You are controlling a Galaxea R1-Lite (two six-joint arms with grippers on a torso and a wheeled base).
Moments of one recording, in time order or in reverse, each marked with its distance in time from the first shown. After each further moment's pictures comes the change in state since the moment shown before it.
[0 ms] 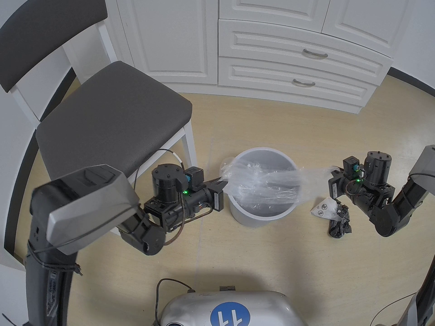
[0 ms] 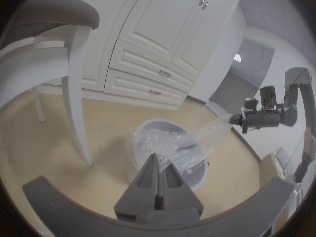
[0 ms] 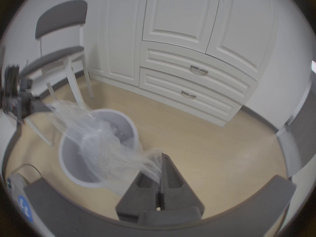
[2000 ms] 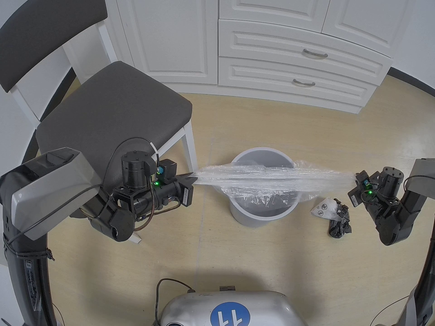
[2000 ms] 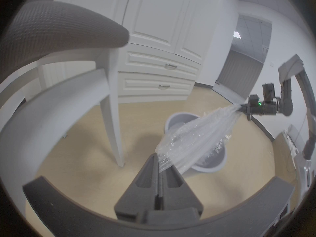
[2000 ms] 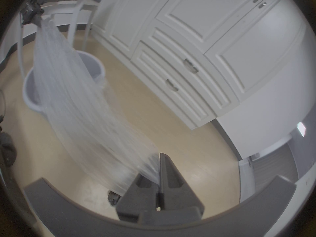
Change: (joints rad) left arm 0.142 -0.157 0.115 0.169 -0.031 0.237; right arm -0.195 0.143 0.103 -0.307 -0.045 -0.397
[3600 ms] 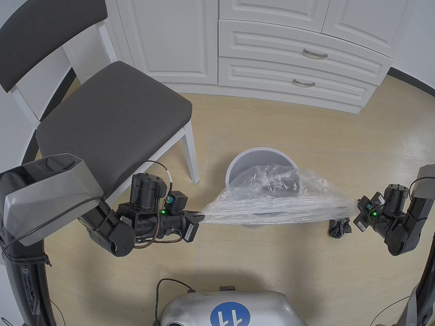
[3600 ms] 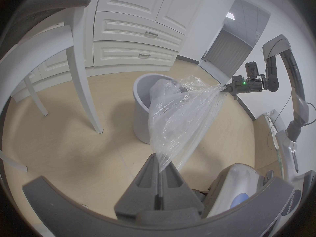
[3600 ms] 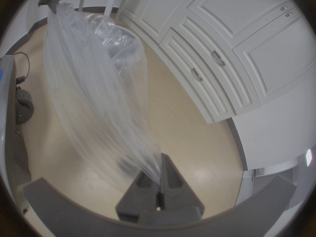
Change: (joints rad) left arm -0.067 -0.041 0.131 0.211 -0.071 0.078; right arm -0.083 0.004 0.159 0.063 0.157 -0.210
